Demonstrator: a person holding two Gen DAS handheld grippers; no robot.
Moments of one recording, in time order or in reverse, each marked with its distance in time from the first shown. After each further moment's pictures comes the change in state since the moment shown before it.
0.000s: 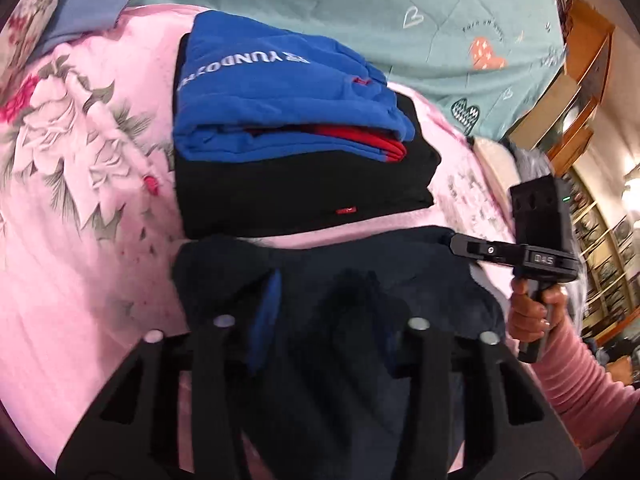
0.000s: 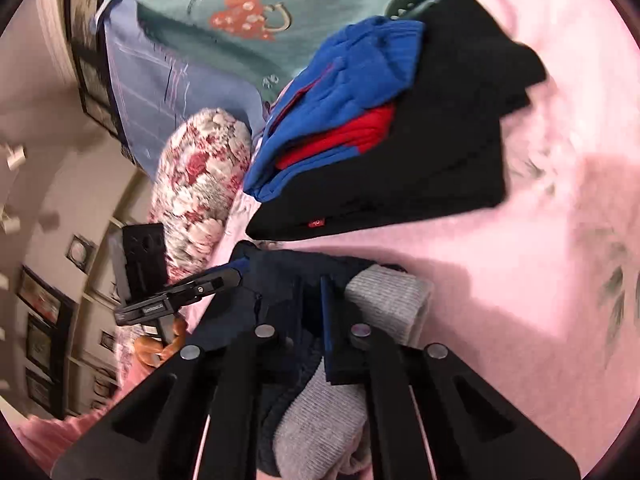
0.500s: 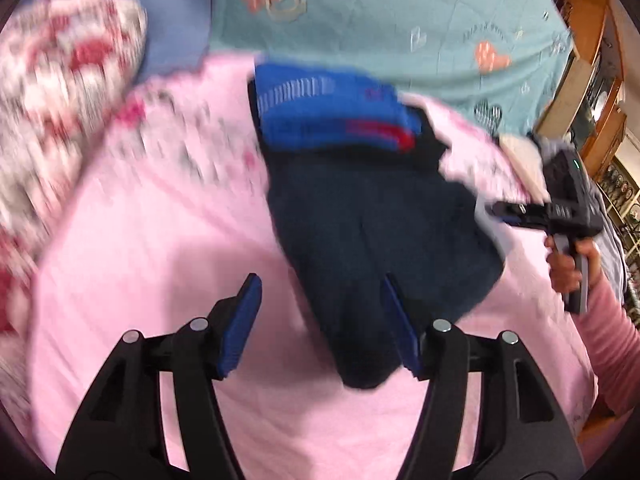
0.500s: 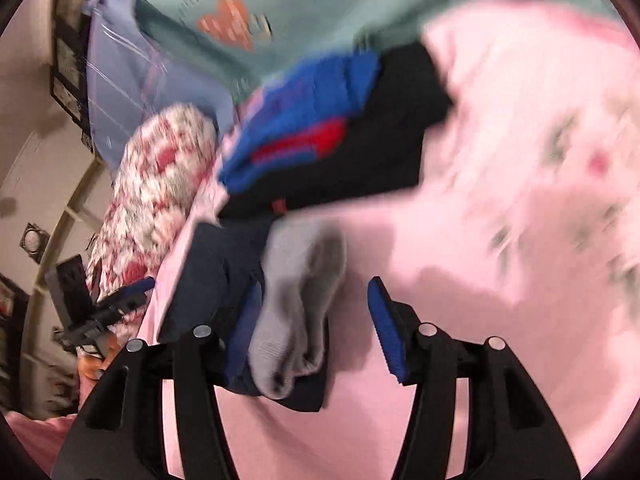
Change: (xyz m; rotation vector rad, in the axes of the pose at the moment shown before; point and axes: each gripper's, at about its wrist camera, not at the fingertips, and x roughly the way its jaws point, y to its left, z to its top) left arm -0.103 -0.039 -0.054 0.078 -0.143 0.249; right arm -0.076 0.031 -0.016 -0.079 -0.069 -0.204
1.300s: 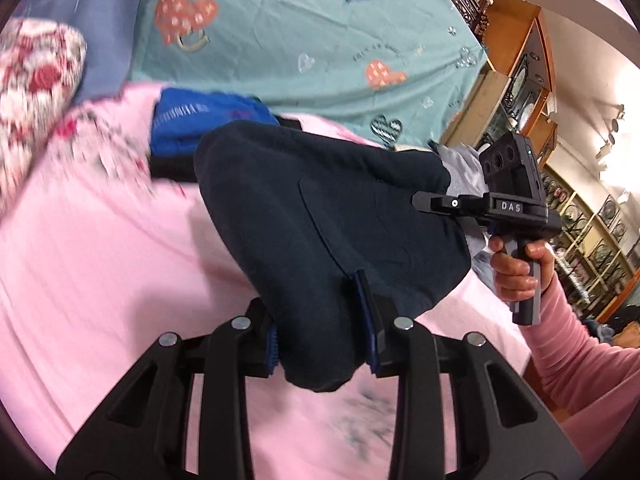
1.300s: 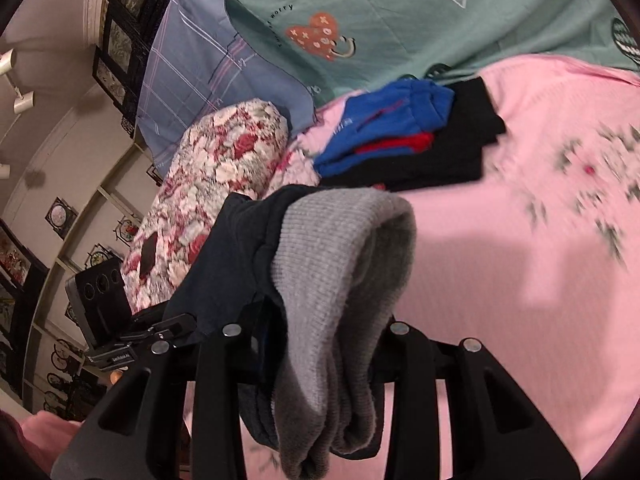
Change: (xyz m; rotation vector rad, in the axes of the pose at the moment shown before) left arm -0.070 -0.091 -0.054 0.033 -0.090 -0.259; right arm -0.058 0.088 -0.037 -0.067 0.013 0.088
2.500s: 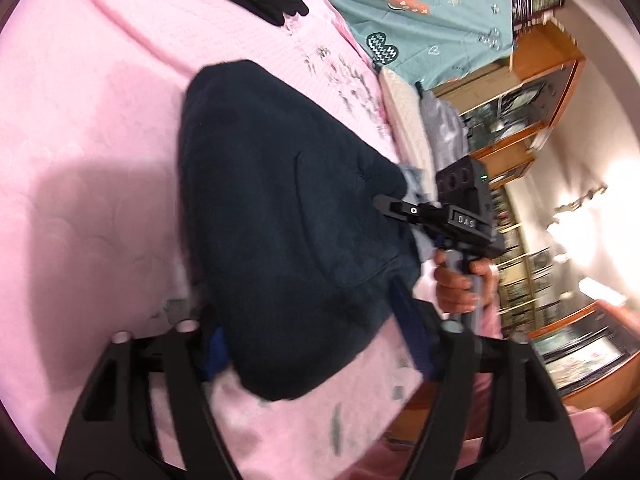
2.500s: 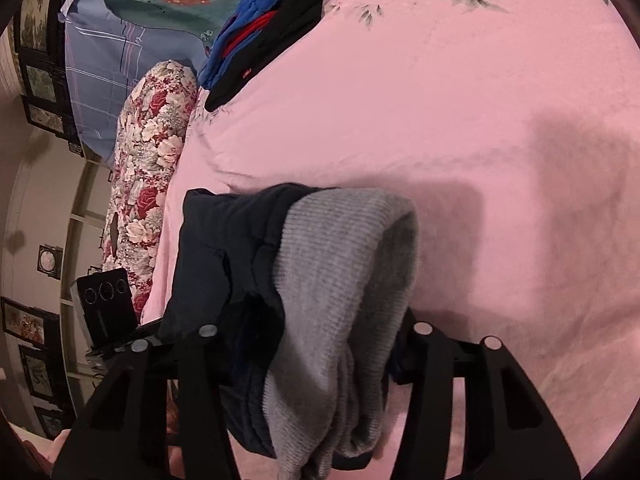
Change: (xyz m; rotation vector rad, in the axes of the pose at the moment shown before) left arm 0.075 -0.051 -0.115 -0.367 0.311 -0.244; right arm -0.048 -0.107 -0.143 0.335 0.228 -0.063
